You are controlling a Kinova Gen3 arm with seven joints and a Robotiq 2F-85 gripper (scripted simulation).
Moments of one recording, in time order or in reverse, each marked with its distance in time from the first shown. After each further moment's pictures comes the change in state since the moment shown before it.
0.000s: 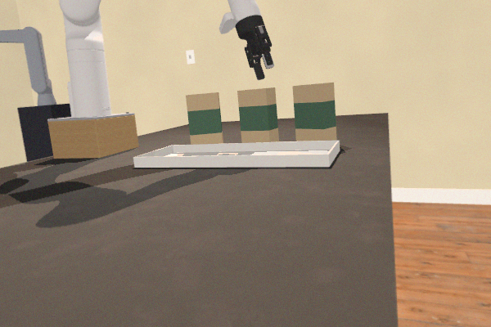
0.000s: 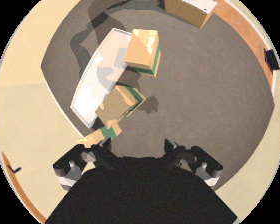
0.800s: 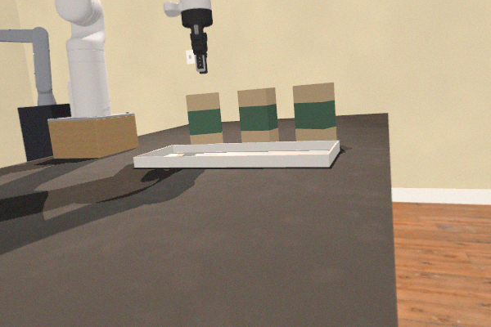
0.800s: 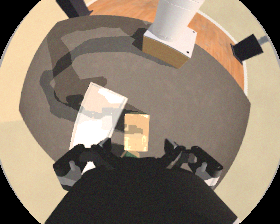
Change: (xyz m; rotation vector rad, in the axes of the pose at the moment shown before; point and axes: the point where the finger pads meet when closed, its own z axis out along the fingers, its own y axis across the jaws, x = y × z) arm 0.161 -0.013 -0.039 -0.241 0.196 0.206
